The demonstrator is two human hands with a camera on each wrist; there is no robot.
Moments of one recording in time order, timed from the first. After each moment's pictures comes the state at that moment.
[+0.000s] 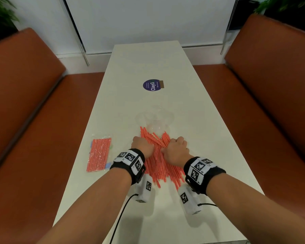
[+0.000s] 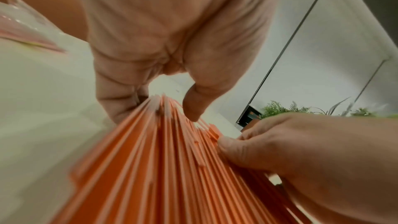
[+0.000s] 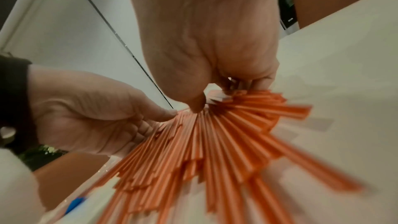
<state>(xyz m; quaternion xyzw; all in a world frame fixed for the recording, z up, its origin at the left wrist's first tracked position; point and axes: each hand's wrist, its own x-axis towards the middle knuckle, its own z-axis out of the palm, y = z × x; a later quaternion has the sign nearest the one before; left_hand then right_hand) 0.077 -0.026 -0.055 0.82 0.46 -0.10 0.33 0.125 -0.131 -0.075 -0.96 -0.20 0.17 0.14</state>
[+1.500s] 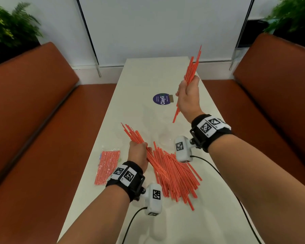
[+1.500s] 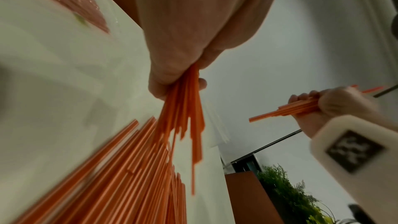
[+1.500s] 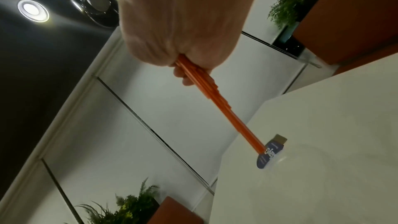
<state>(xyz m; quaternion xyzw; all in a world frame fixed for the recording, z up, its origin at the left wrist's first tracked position) 0.061 -0.002 -0.025 0.45 0.43 0.20 0.76 0.228 -0.064 0.066 -0.69 -0.28 -0.06 0.67</state>
